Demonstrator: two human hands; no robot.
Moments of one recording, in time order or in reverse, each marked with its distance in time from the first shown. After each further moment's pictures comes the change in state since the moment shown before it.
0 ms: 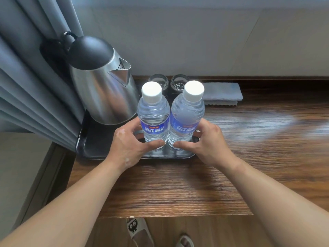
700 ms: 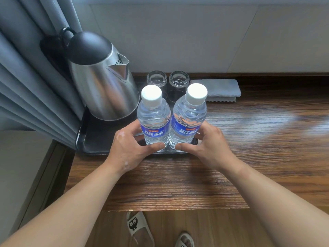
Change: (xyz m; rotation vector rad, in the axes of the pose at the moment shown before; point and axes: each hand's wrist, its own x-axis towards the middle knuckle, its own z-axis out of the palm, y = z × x) left_hand -0.020 -0.004 0.002 0.073 -0.026 -0.007; right_hand -0.021 0.001 -0.003 0.011 -0.028 0.012
